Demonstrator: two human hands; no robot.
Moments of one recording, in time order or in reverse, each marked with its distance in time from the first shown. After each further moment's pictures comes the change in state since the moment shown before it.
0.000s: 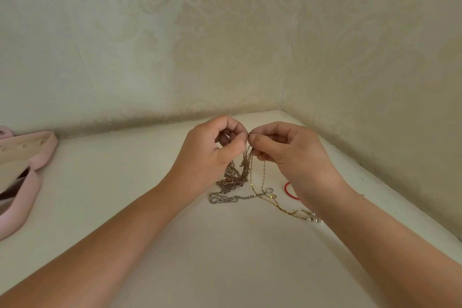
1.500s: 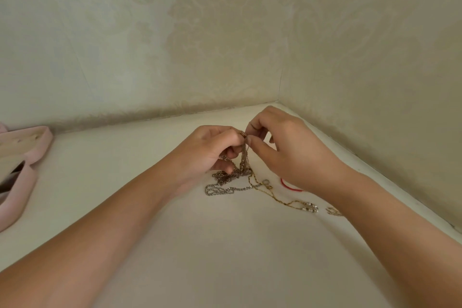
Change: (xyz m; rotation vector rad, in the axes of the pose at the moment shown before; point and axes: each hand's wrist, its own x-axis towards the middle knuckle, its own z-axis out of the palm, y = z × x) left_hand 0.001 0.002 -0.001 -0.345 -0.308 -0.420; right_hand 0.003 -0.003 -0.012 -0.845 -0.159 -0.482
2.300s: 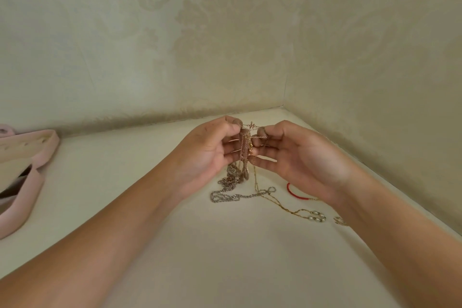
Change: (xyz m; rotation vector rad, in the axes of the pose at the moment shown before) left_hand 0.010 0.001 -0.003 -0.456 -0.003 0.108; right_hand 0.004 0.005 0.001 1.422 -0.165 0.560
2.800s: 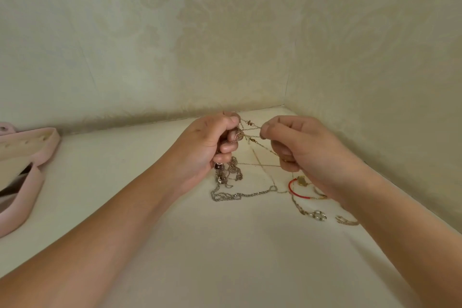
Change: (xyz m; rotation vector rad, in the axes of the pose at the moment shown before) left_hand -0.004 0.010 0.000 0.218 0.102 0.004; right_hand -0.010 -0.010 0.009 -0.587 0.186 -0.140
